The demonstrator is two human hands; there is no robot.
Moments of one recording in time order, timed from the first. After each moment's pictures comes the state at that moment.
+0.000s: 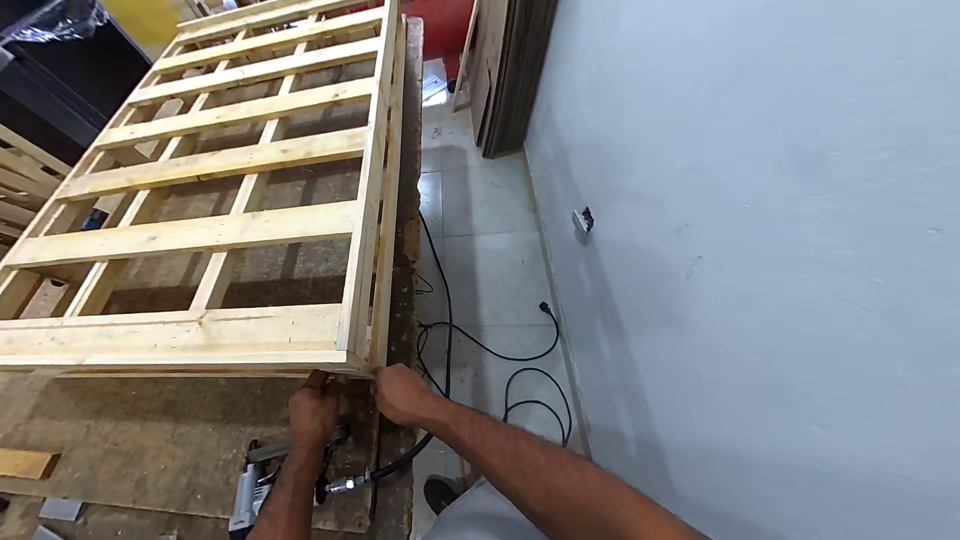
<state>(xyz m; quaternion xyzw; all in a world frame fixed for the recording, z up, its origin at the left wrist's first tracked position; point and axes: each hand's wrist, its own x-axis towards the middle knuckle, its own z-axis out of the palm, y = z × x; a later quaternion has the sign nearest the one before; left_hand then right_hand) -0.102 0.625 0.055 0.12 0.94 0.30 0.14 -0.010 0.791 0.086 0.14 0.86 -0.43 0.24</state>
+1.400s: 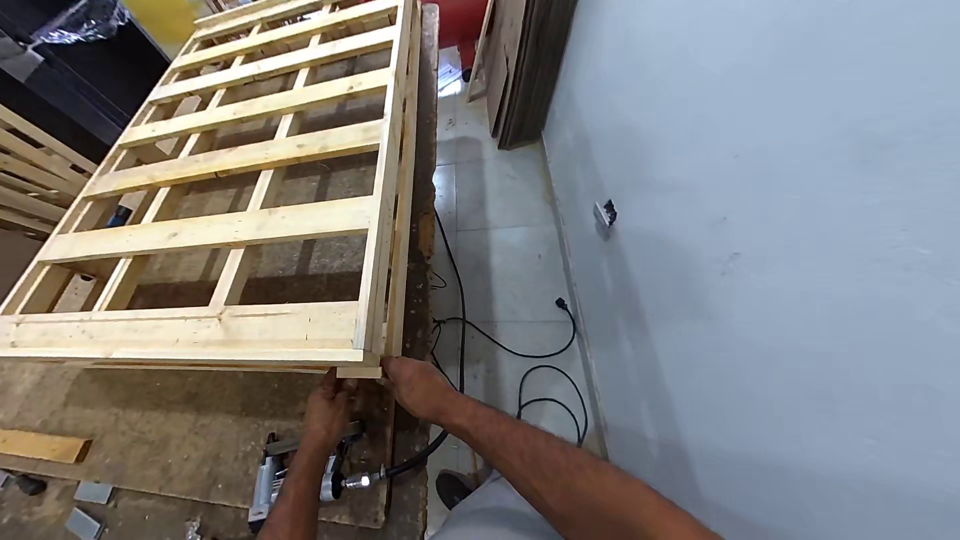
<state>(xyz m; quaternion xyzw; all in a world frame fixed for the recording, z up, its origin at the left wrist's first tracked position) -0.106 0.611 0.057 0.11 0.87 0.40 0.26 -0.010 0.795 0.059 0.07 0.89 -0.43 0.10</state>
